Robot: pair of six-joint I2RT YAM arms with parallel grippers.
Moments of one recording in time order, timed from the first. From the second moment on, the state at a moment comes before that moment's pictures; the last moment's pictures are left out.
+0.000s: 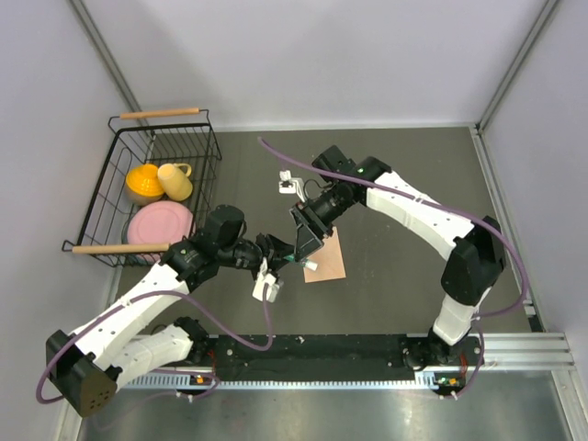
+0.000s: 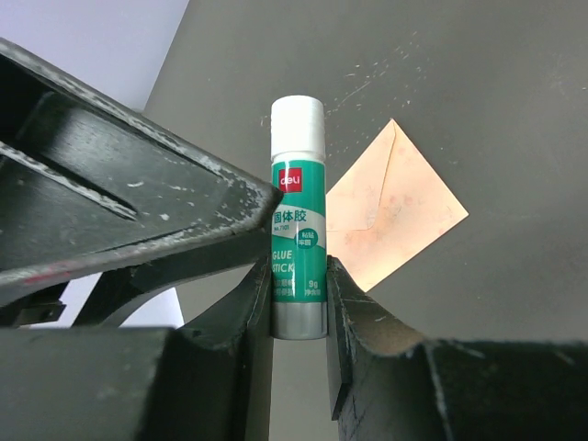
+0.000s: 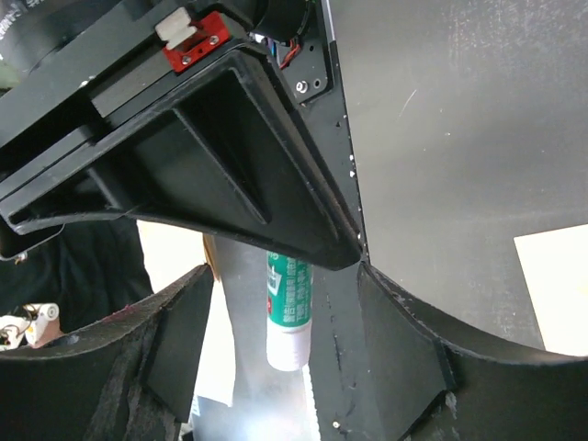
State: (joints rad) left arm -0.66 0.95 0.80 -0.49 0.75 1.46; right arm 0.75 1.74 1.62 -1.02 -0.97 -0.08
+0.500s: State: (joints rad) left arm -0.66 0.95 0.80 -0.47 0.75 1.41; right arm 0.75 1.78 1.62 -1.03 -0.96 -0.09
